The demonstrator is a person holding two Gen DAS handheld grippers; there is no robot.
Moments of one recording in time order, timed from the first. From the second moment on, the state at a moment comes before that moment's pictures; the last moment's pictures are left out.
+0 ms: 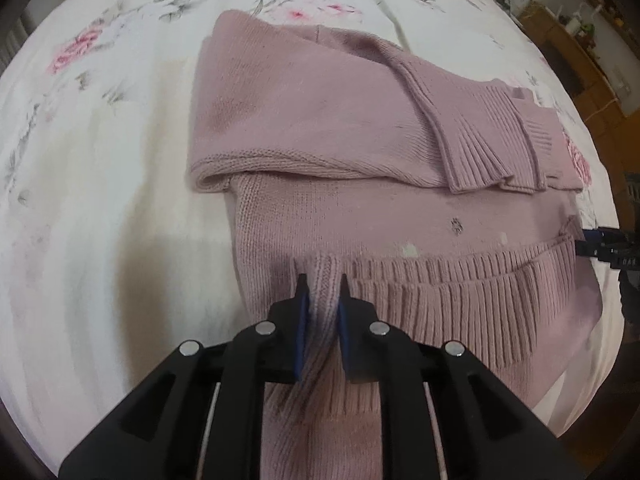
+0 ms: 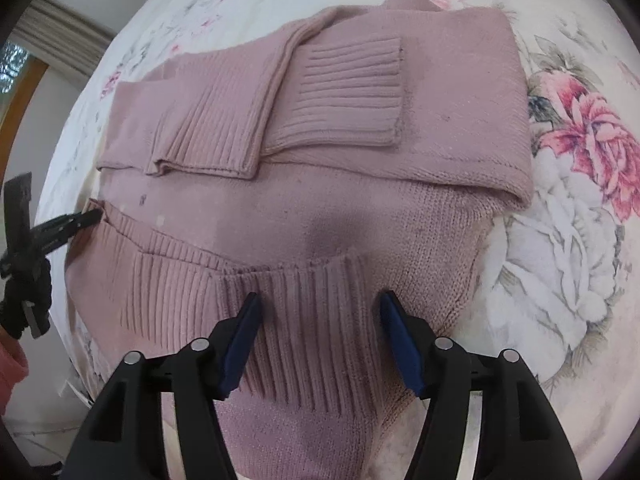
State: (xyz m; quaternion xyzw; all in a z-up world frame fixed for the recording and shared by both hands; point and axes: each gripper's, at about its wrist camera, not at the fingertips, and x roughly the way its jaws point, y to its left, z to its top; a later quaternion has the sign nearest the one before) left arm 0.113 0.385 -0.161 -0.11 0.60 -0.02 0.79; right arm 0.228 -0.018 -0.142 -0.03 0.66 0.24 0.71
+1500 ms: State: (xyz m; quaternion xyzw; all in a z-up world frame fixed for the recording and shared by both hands) left arm 0.253 0.397 -0.093 -0.10 0.46 0.03 0.88; right arm 0.368 -0.039 -0.070 0.08 0.57 0.18 0.80
